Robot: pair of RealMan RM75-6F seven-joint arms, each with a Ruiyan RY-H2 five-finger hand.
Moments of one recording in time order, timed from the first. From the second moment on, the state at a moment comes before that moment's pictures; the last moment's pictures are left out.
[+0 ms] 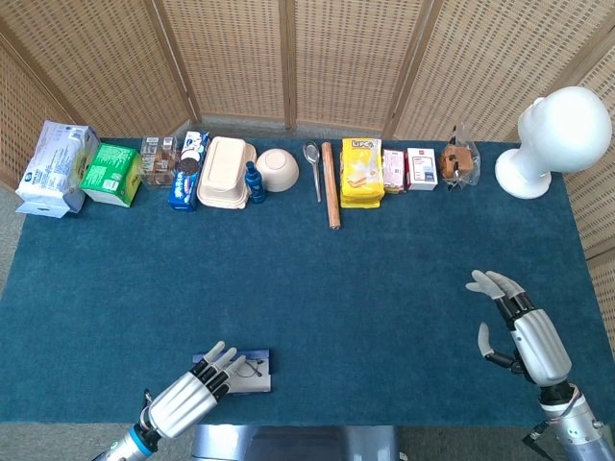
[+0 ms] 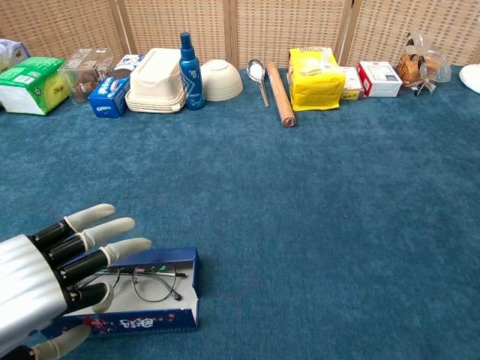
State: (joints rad) left arm -0.21 -1.63 0.21 -1.32 2.06 1.37 0.59; right arm 0.19 -1.17 -0.01 -1.52 -1.75 1.62 0.44
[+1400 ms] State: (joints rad) left arm -0.13 -1.56 0.21 -1.39 1.96 1.49 0.48; right arm 0.19 -1.17 -0.01 -1.52 -1.75 1.61 0.45
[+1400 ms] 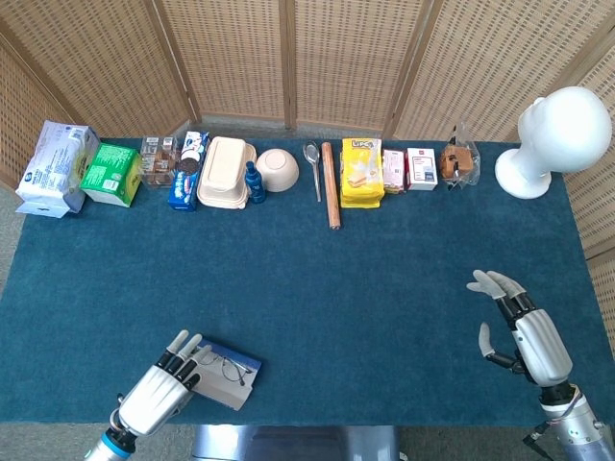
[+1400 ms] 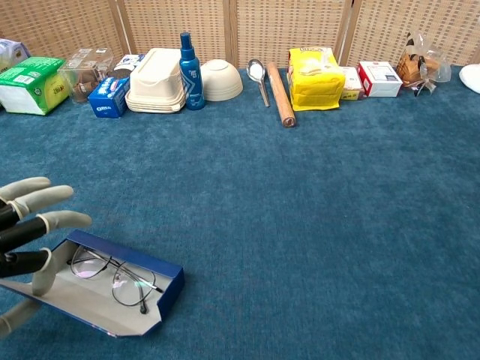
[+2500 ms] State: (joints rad) left arm -0.12 -1.63 0.10 -1.39 1.72 1.44 0.25; right arm 0.18 -1.17 0.00 -1.52 -1.73 1.60 0.45
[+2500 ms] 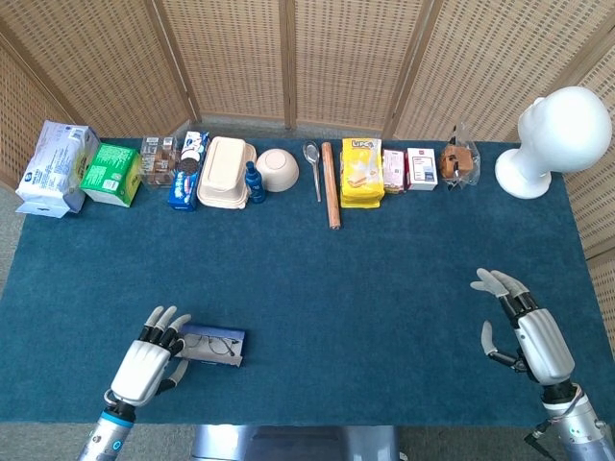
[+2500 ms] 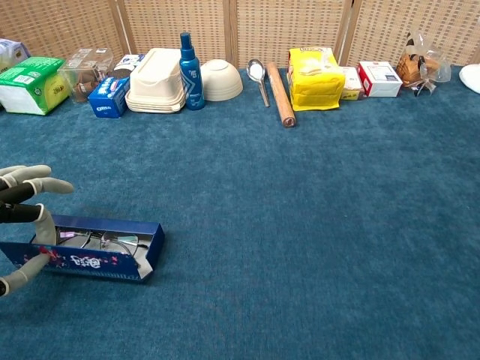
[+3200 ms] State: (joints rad) left arm -0.14 -1.66 0.03 -1.41 1.62 1.40 0.21; right arm 0.18 -1.17 0.00 -1.51 -1.72 1.59 0.46
